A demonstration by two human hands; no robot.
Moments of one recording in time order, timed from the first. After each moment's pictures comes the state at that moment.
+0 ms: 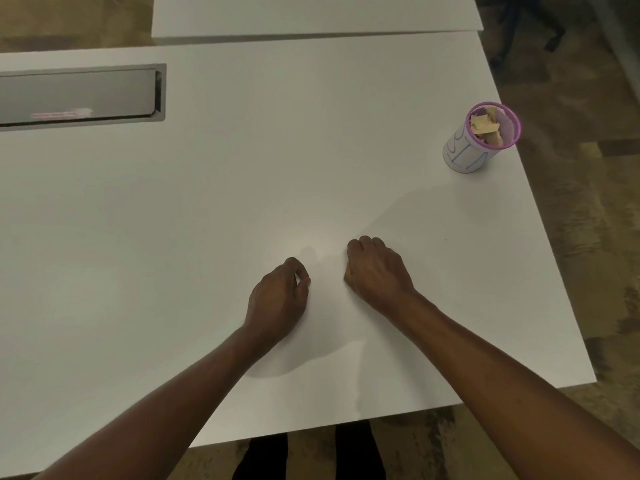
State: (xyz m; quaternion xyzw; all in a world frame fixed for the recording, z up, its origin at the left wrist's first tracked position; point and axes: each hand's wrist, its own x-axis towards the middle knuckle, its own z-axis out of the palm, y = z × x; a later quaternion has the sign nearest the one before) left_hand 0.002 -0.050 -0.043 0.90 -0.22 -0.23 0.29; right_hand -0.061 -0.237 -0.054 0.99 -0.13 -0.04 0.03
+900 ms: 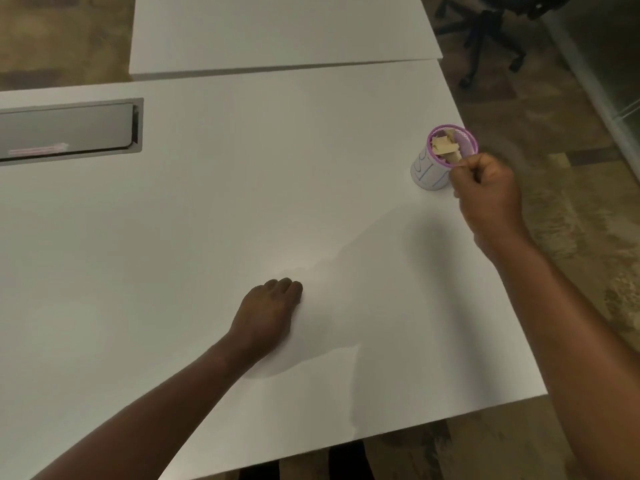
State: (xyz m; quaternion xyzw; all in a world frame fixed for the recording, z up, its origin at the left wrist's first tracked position) left_hand 0.015 -0.072 -0.038 0.86 -0.48 -0.12 0.10; right_hand -0.061 -0.402 0.070 0.76 -0.42 0.23 -0.44
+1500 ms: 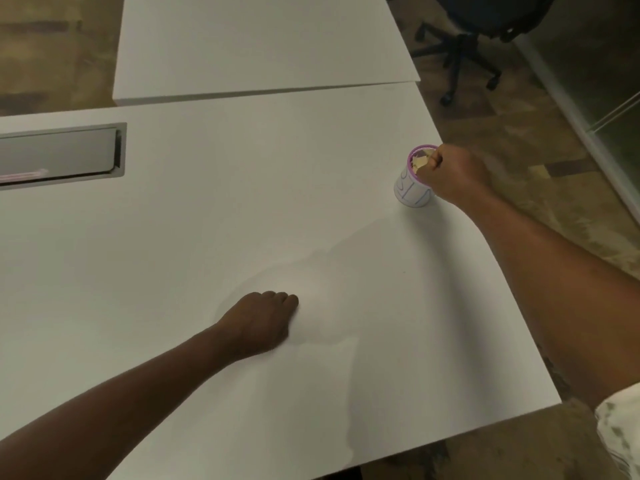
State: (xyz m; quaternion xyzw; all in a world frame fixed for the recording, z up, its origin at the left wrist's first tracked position) left_hand 0.049 -0.087 -0.045 0.78 -0.61 -0.17 0.03; right_hand -0.005 -0.480 0.056 0.90 -0.39 0.05 -0.16
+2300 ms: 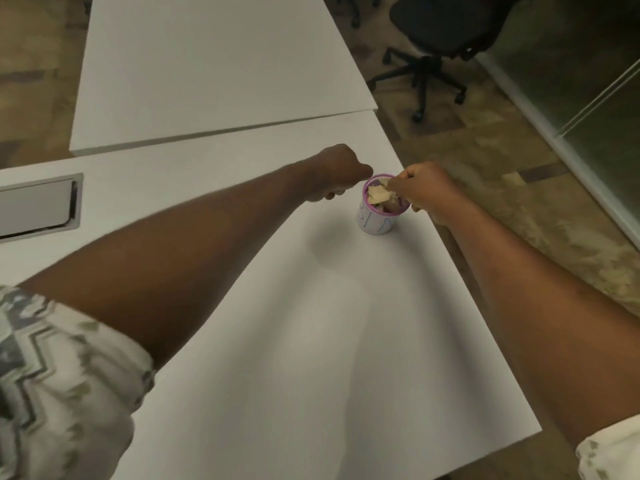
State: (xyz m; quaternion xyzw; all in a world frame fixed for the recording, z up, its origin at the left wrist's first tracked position) left_hand 0.123 -0.389 0.111 0.81 -0.32 -0.40 0.30; right_hand -0.005 -0.518 0.077 0.82 -0.45 0.02 -0.35
